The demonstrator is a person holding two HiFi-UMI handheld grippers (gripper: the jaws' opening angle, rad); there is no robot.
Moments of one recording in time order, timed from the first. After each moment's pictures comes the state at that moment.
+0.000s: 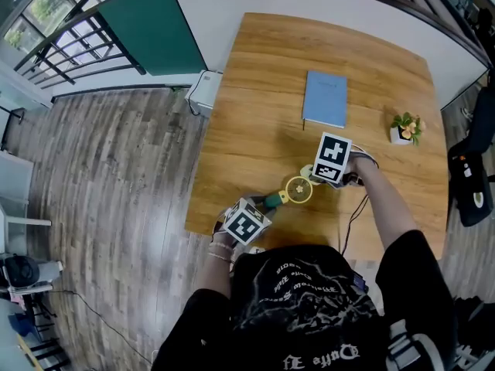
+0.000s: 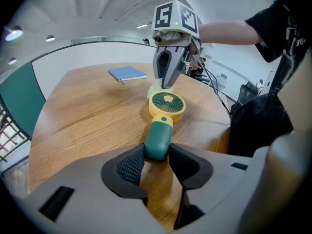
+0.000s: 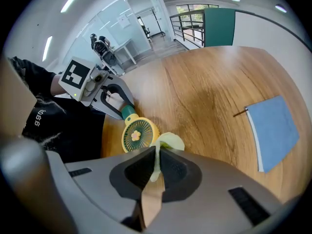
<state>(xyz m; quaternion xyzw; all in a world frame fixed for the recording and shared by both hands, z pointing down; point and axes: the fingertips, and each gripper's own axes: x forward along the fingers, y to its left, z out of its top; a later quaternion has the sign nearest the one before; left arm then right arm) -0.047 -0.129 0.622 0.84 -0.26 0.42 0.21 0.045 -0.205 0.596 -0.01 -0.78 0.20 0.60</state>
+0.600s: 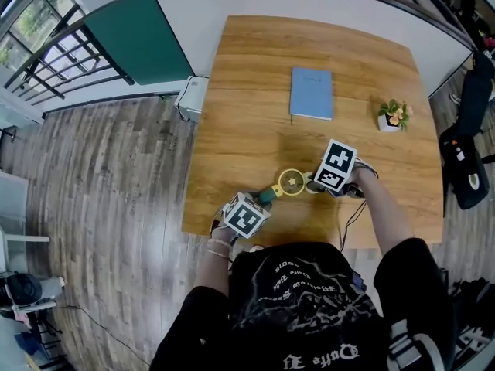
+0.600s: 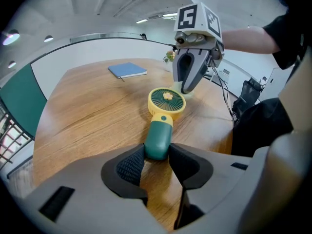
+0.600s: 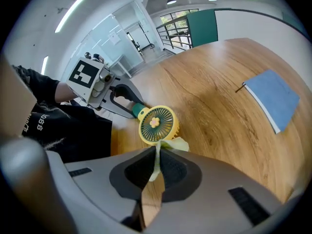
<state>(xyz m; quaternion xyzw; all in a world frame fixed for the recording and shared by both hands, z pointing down) -0.048 -0.125 0.623 0.83 -0.26 0.45 0.22 0.058 -0.156 0.596 0.03 -0.80 0.27 0.54</state>
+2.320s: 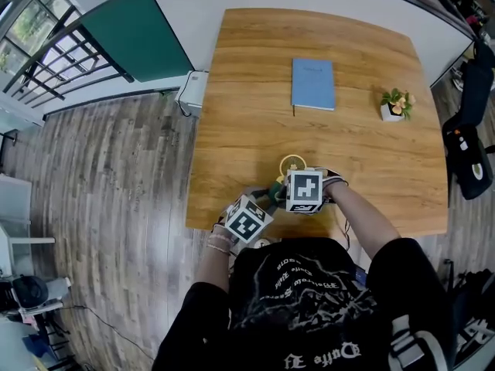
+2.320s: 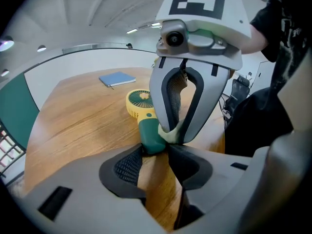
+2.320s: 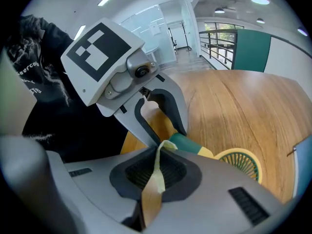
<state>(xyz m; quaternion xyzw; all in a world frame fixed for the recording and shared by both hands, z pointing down) -0.036 -0.105 0.623 0.87 -0.23 0.41 0.17 -0.046 -0.081 0.604 -0.11 -0.84 0.12 0.52</state>
